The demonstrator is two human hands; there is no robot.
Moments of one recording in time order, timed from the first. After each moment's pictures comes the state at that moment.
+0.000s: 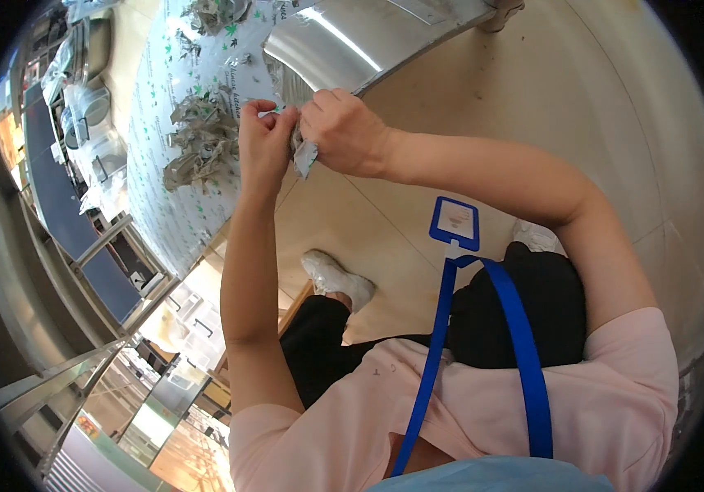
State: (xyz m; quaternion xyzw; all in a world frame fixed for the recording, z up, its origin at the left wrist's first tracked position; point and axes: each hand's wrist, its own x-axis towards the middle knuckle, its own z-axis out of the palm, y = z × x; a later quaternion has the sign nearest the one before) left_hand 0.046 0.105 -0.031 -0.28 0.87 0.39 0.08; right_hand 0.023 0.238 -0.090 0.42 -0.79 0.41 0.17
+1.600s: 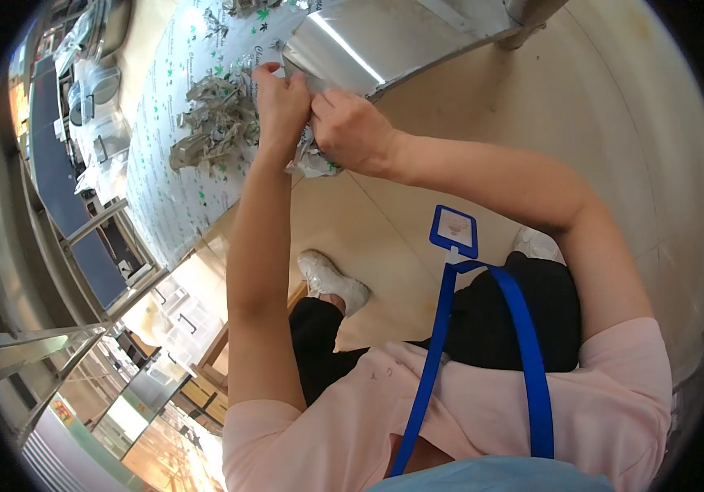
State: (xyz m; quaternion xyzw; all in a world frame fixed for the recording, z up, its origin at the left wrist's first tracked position) left_hand 0.018 0.091 -0.052 -0.27 0.91 0.30 0.01; right_hand 0.032 0.221 -0.085 0.45 -0.80 0.37 0.15
